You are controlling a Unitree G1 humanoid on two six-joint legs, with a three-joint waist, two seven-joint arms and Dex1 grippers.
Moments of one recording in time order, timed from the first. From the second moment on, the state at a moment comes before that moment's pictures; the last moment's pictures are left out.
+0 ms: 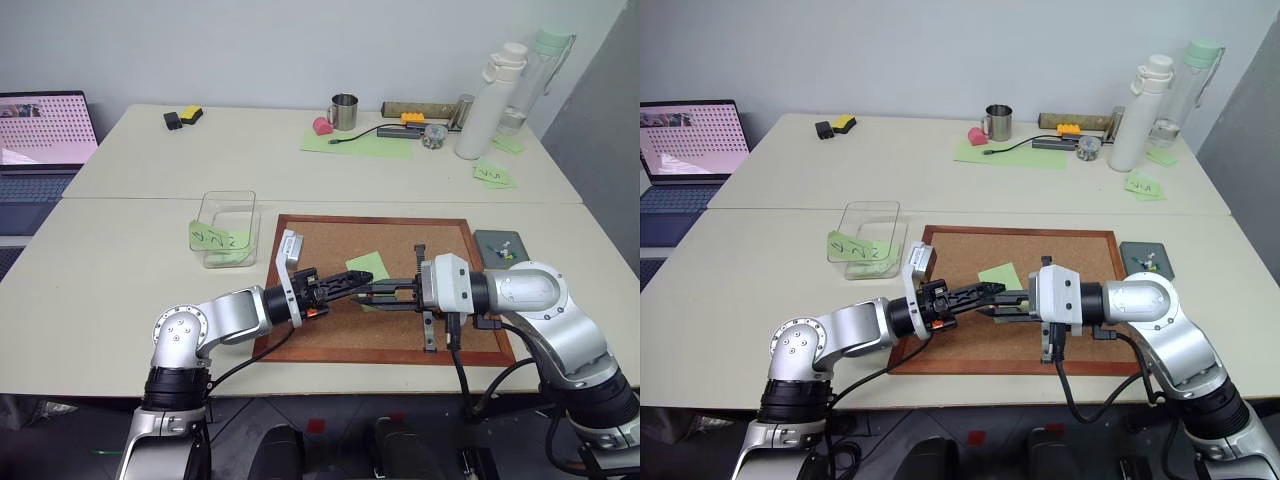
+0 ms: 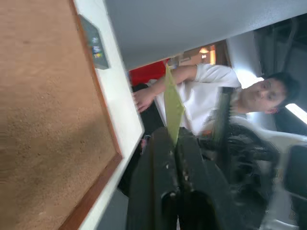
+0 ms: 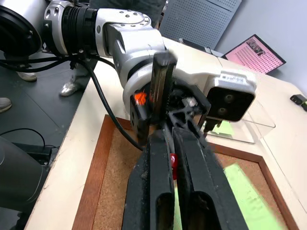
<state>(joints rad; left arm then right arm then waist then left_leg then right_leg) -0.40 0.34 0.07 -0.04 -1.69 1.18 -0.01 -0.40 -0.64 0.22 -0.45 0.33 0.20 1.07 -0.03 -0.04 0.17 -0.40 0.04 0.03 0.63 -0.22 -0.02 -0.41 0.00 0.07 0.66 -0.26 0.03</state>
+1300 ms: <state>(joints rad) -0.53 0.40 -0.34 -0.34 -0.49 0.52 -0.69 -0.60 -0.55 -0.32 0.51 0.33 0.52 0.40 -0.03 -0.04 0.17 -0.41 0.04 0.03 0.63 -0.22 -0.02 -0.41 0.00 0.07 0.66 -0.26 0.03</state>
